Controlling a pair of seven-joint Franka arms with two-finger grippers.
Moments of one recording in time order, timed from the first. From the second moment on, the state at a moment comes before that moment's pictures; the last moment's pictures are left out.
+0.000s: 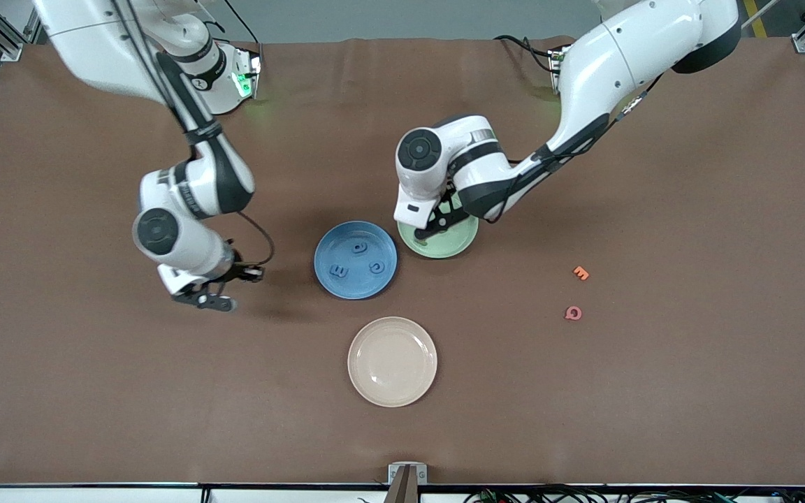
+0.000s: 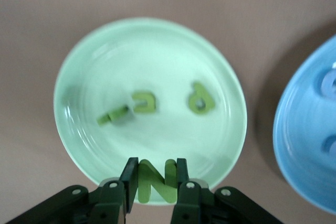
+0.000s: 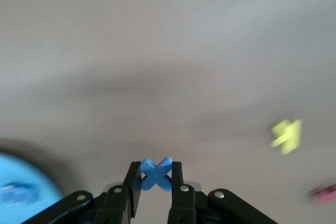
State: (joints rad) left arm -0.09 0.82 -0.94 -1.71 0.60 2.02 -1.66; right arm 0.31 0.43 0.04 -1.96 0.07 2.32 0.56
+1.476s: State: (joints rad) left arm 0.28 0.62 -0.94 -1.56 0.60 1.97 -1.19; right arm 0.57 0.59 0.03 -1.87 0.08 2.53 1.01
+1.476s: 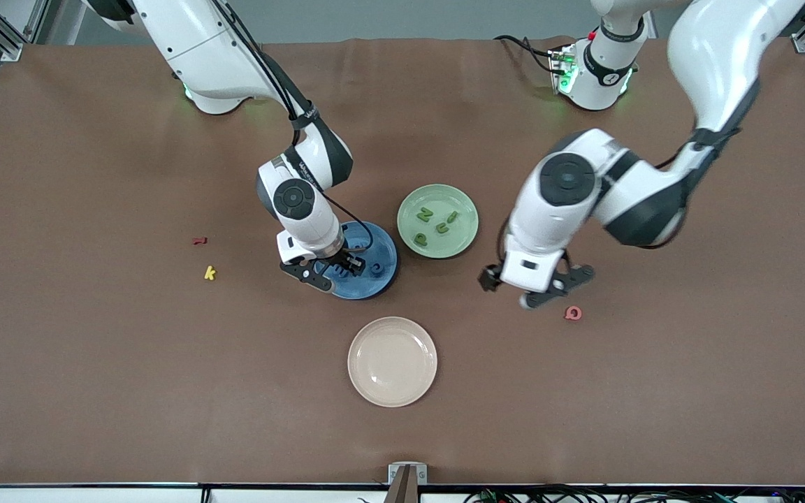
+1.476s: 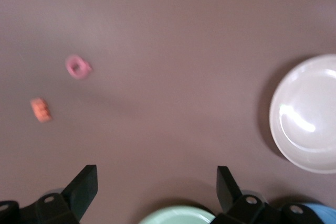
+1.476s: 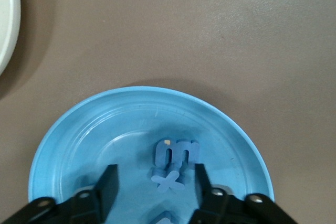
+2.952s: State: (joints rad) left arm 0.32 0.34 -0.75 -1.40 0.37 1.61 -0.68; right arm 0.28 0.41 0.00 -1.76 0.01 2.02 0.45
